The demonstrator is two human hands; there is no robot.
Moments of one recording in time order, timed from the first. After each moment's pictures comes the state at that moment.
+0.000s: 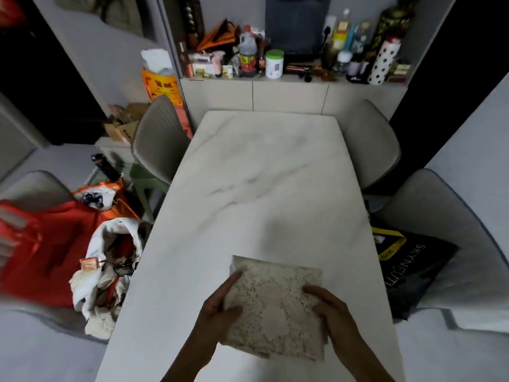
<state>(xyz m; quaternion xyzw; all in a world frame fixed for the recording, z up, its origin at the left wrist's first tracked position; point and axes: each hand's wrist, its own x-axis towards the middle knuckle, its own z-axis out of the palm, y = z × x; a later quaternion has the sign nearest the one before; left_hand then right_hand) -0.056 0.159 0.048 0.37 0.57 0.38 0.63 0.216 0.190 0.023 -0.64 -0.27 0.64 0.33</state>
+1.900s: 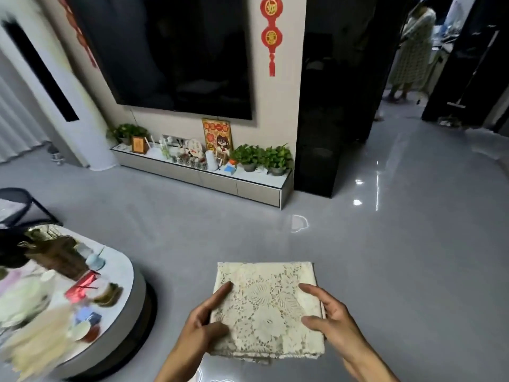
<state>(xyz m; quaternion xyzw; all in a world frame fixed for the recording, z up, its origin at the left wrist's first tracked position) -0.893 -1.146 0.138 -0.19 0.70 0.69 0.01 -1.012 -0.879 0.133 0.06 -0.69 0.66 -0.29</state>
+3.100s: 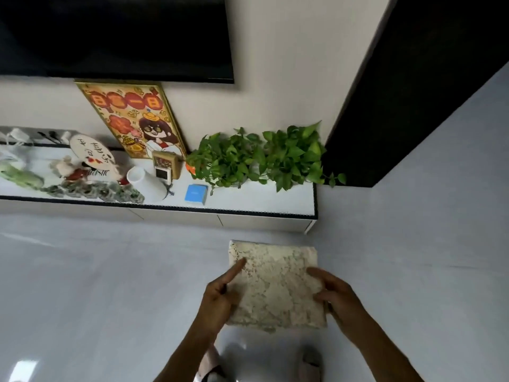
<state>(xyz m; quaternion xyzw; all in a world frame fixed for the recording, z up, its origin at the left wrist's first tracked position) -1.846 -1.719 -0.183 -0.18 0.70 0.66 0.18 -1.870 -1.443 -0.218 -0.27 -0.64 0.66 -0.30</state>
